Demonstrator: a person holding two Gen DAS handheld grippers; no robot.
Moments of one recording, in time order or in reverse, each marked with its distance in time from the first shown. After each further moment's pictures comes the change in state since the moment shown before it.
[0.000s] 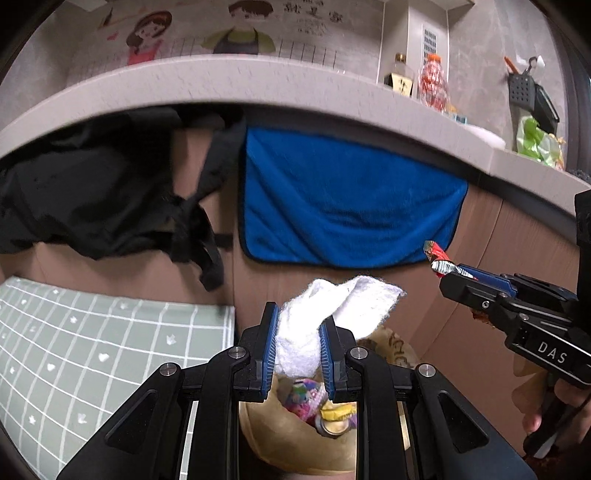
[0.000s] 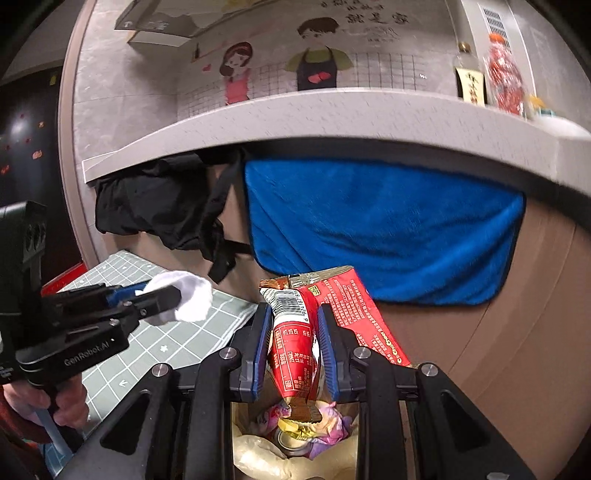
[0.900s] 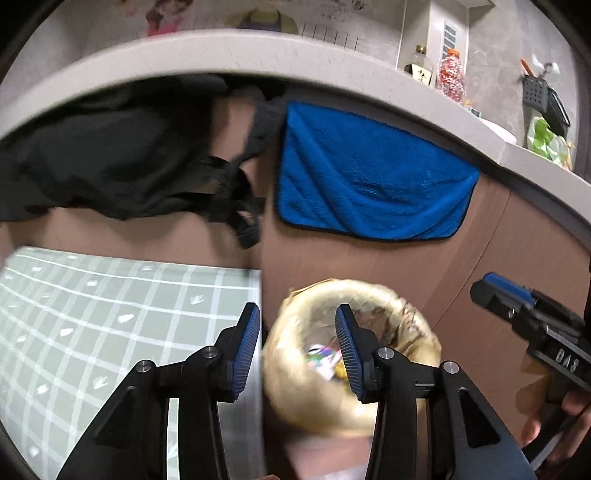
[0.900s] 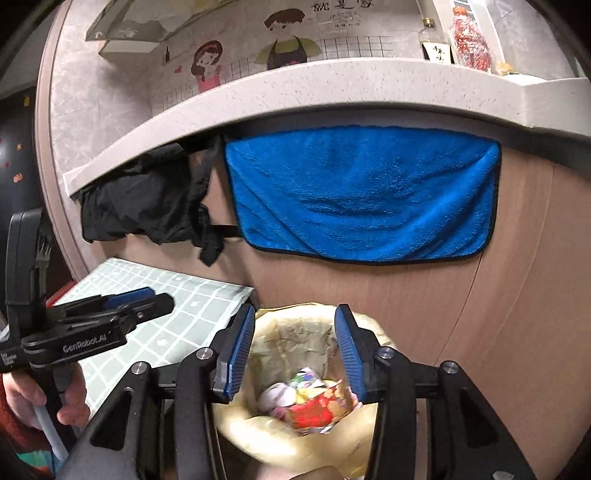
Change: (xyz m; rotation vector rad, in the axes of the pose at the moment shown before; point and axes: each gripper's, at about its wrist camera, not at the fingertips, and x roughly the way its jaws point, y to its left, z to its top) left arm -0.045 0.037 -0.028 -0.035 0.059 0.042; right arm -0.020 0.017 -0.032 0.114 -0.002 -0.041
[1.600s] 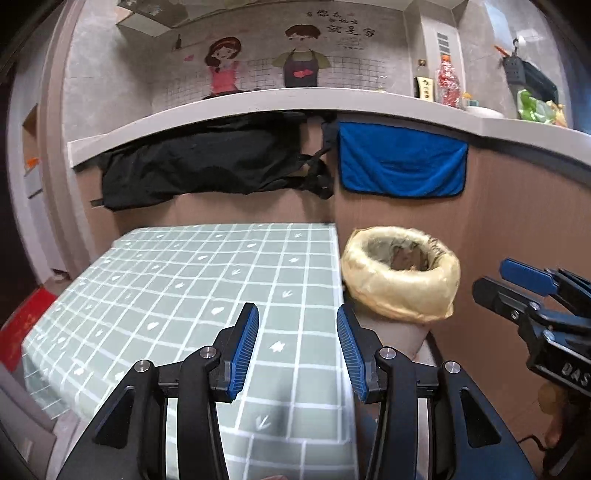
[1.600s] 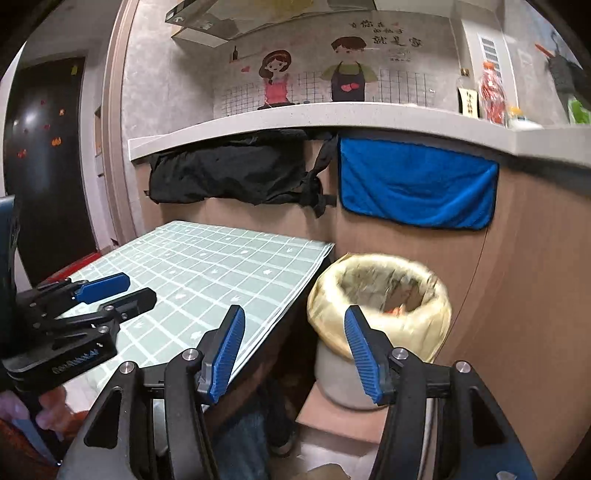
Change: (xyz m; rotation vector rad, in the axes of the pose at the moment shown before) left arm -0.202 -0.001 -0.148 0.047 -0.080 0.272; right arm -0.144 0.141 -0.121 -0.120 -0.023 0.047
